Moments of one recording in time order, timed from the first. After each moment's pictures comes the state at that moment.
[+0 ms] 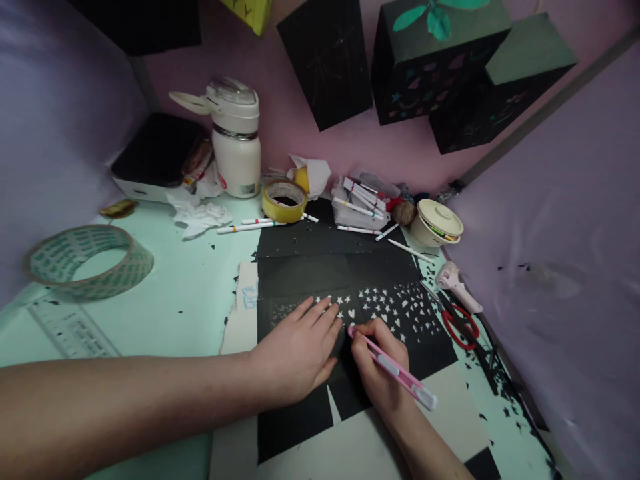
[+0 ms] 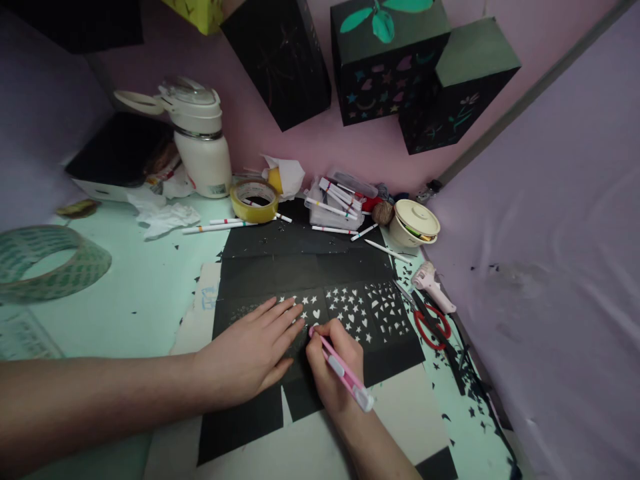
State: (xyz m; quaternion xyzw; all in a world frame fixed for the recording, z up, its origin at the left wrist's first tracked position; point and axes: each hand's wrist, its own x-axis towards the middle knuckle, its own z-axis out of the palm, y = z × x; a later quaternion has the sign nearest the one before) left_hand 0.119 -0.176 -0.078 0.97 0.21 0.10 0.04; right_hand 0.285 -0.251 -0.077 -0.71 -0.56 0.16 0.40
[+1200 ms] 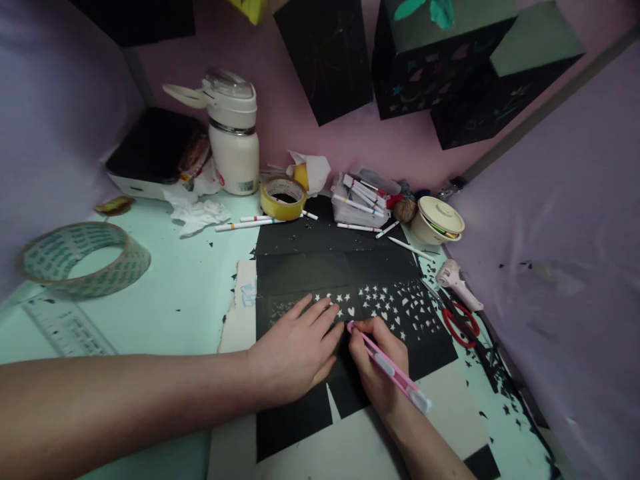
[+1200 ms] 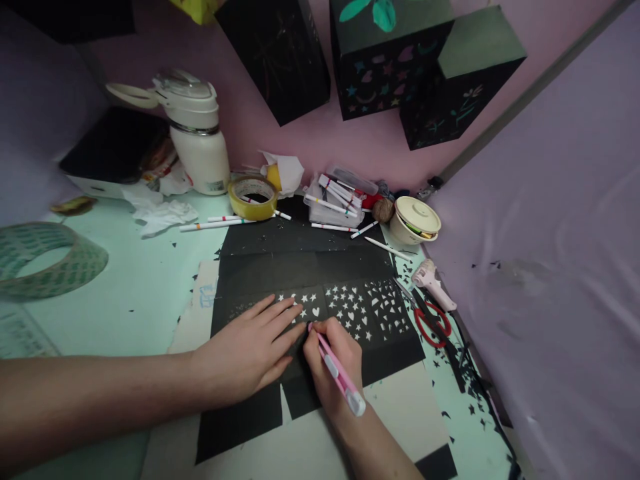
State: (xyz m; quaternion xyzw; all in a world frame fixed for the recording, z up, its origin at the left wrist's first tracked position) left_hand 0.119 -0.176 -0.077 0.97 0.20 0.14 0.05; right_hand 0.282 -0.251 -0.076 -0.69 -0.58 0.15 0.40
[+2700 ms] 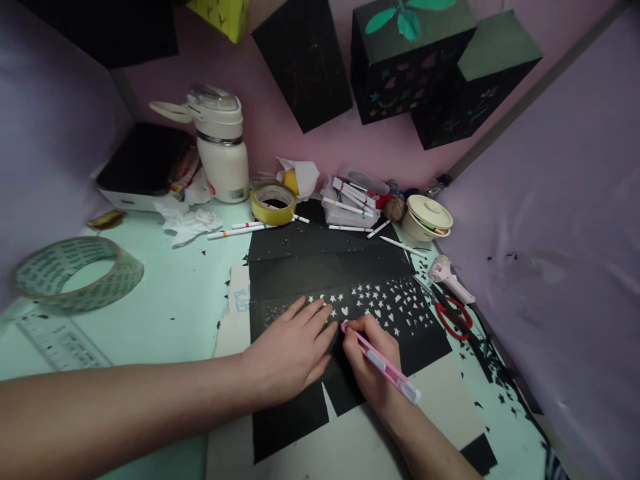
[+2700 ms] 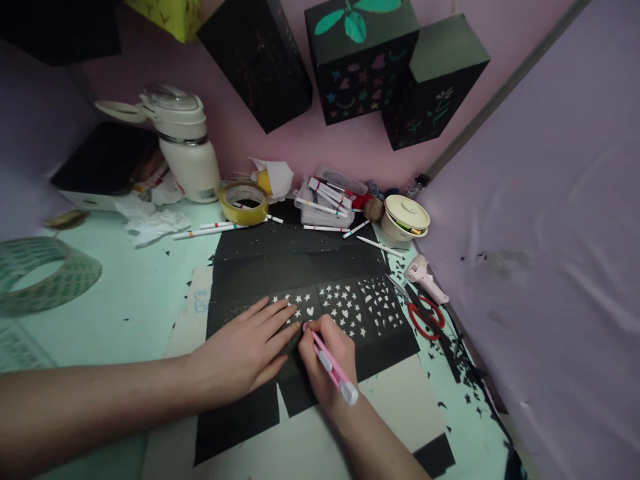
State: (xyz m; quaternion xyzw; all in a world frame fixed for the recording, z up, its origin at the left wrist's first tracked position) left_hand 0.119 -0.174 -0.077 0.97 0.20 0.13 0.05; right_hand 0.284 -0.251 -0.075 -0.69 -0.58 0.16 0.40
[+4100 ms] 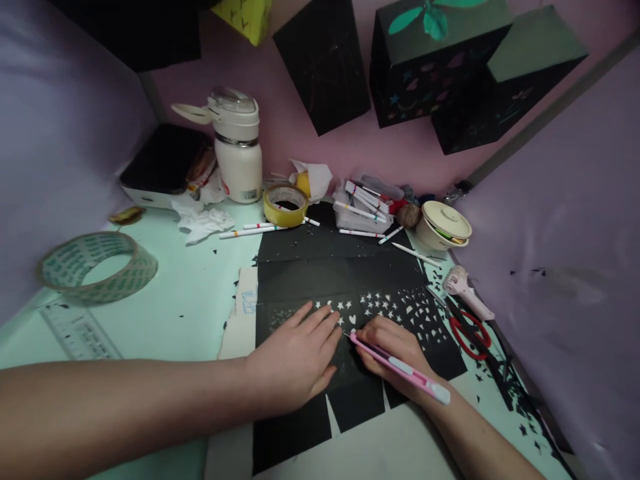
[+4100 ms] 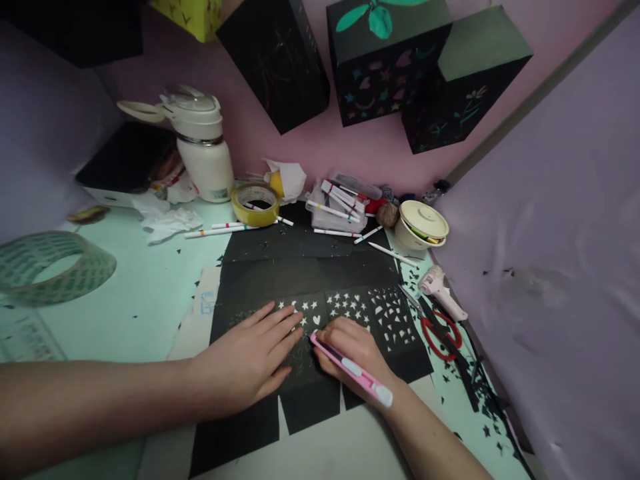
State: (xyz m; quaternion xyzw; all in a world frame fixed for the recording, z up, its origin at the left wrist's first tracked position) left_hand 0.119 -0.176 -0.079 0.97 0.20 0.13 0.03; right_hand 0.348 -0.230 -0.076 -0.45 -0.81 0.20 0.31
